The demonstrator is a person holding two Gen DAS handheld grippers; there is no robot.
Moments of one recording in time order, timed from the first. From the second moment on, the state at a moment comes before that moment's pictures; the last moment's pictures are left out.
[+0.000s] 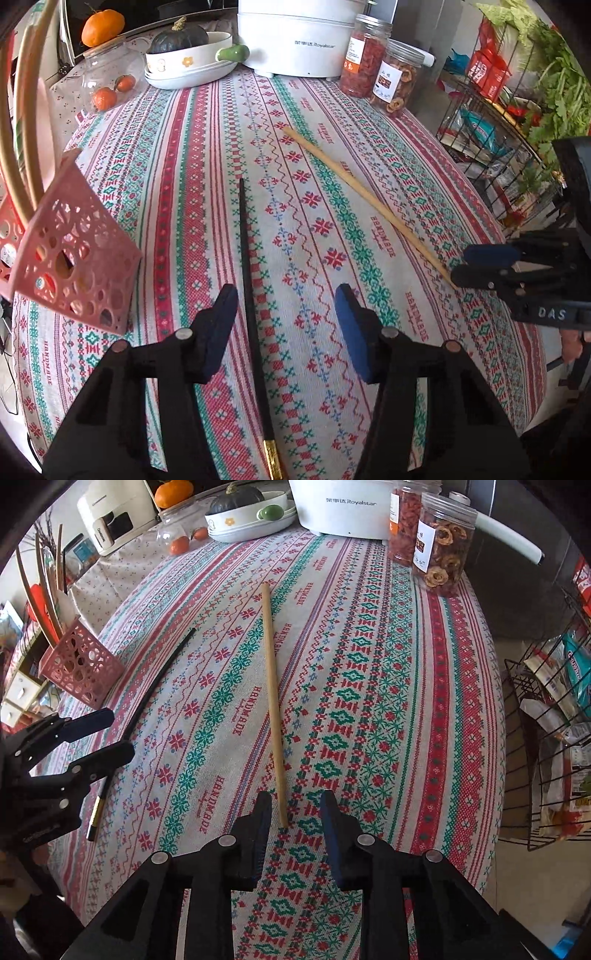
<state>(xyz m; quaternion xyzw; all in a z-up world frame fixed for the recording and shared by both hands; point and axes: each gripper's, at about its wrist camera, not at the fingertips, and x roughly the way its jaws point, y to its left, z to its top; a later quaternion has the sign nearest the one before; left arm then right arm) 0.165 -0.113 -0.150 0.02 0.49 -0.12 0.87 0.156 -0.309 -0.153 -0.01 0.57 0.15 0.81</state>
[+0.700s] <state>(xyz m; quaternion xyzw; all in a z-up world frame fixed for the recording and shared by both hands) 0.235 -0.109 -0.165 0.01 0.51 -0.05 0.86 0.151 -0.270 -0.165 -0.12 0.54 0.17 0.81</state>
